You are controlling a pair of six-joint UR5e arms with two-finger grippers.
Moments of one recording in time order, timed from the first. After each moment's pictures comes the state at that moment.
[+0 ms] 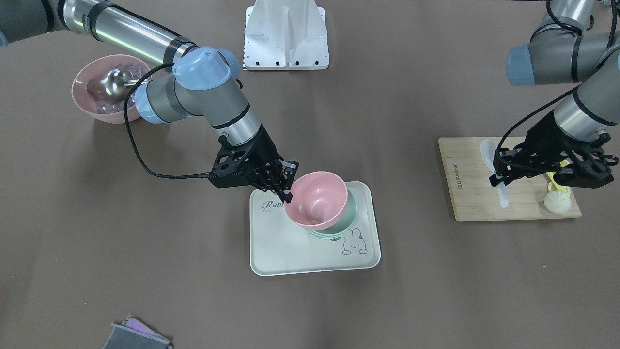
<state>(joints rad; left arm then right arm) -1.13 -1.91 -1.69 -1.82 -2.32 -0.78 0.64 -0.81 1.39 -0.91 1.77 1.53</state>
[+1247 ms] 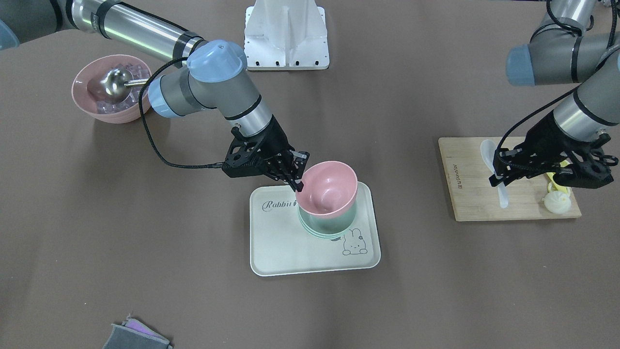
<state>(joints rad) -1.13 -1.91 -1.69 -1.83 -2.33 -0.78 0.60 -0.80 1.41 -0.91 1.76 1.59</state>
